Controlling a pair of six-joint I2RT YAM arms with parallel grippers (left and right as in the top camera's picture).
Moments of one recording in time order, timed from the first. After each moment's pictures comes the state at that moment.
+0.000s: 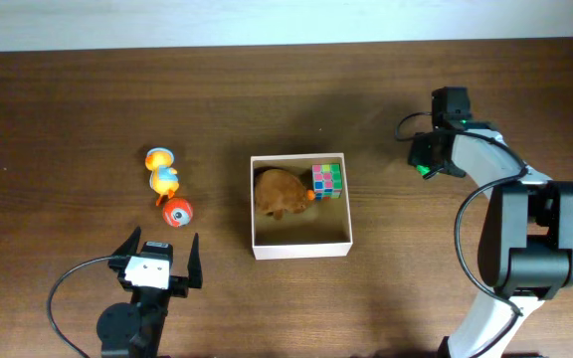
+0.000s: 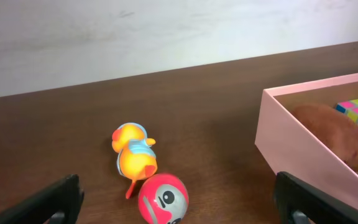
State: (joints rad) left arm 0.00 0.01 0.07 -0.22 0.11 0.11; right arm -0.06 2.01 1.32 -0.55 0.17 0.26
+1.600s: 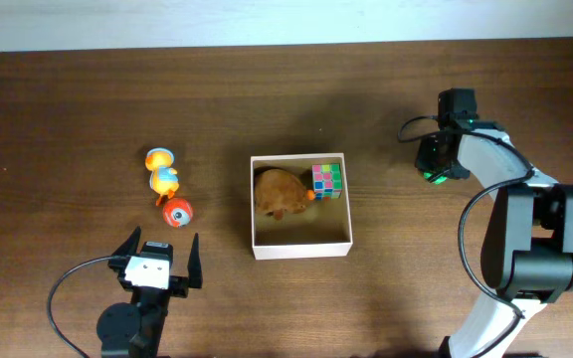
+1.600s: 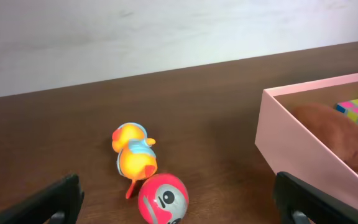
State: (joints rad) left arm 0.00 0.01 0.07 -0.22 0.11 0.11; right arm -0.08 2.00 1.33 -0.64 0.12 0.23
